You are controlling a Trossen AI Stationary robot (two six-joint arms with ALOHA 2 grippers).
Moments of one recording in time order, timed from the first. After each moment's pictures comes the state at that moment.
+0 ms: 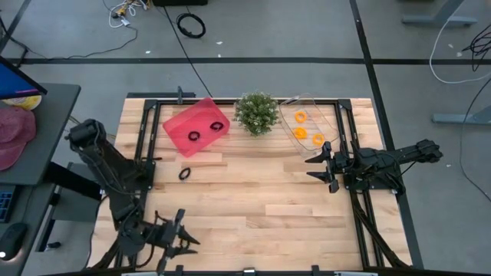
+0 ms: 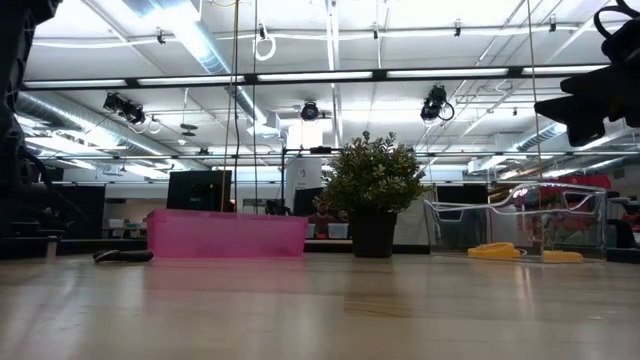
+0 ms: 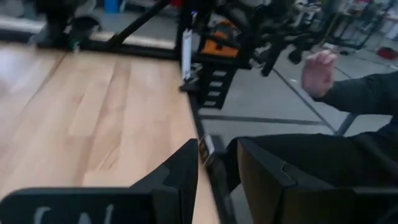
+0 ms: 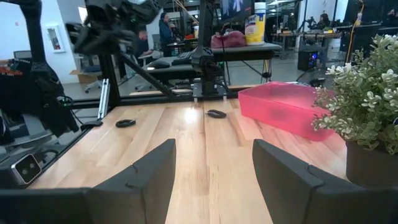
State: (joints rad) left arm -1.05 1.35 0.79 0.24 -0.76 -0.50; right arm 0.23 0.07 0.02 0.04 0.19 0.07
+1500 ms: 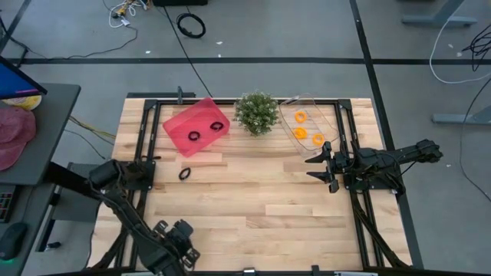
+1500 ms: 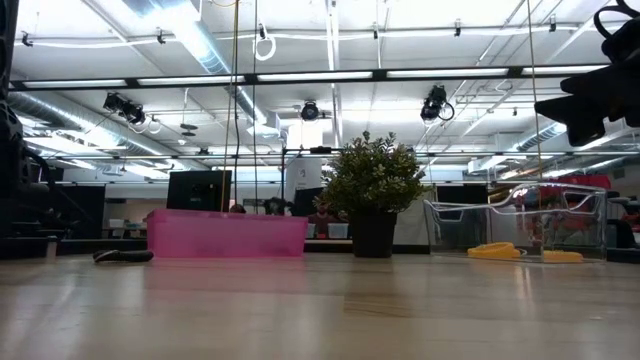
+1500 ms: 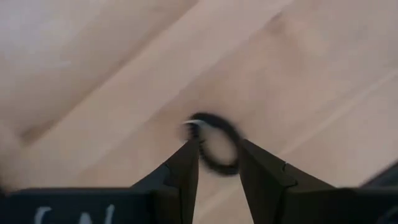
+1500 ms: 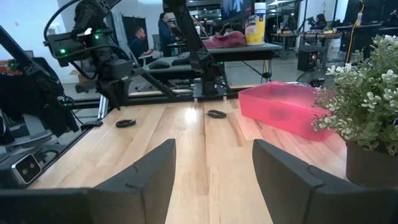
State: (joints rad) left arm -0.98 1.92 1.43 -1.15 -0.25 -1.87; right arm 0.23 0.07 0.02 0.04 0.19 0.07
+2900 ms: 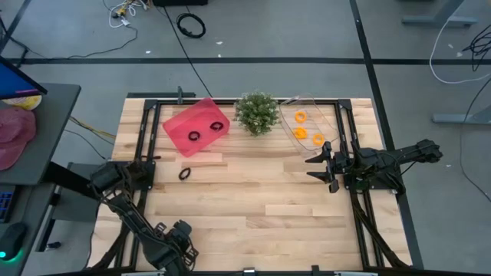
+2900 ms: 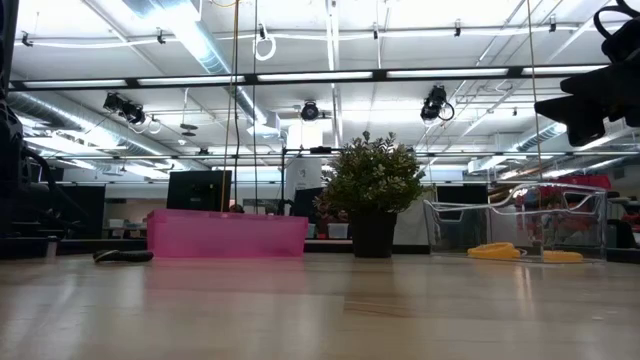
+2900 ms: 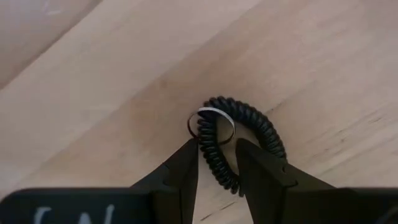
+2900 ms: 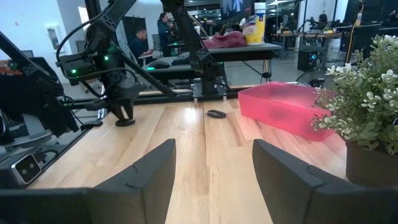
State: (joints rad) left arm -0.98 1.98 1.26 -0.92 -0.12 -1.93; right arm 0.23 0.07 0.02 0.04 0.19 0.07
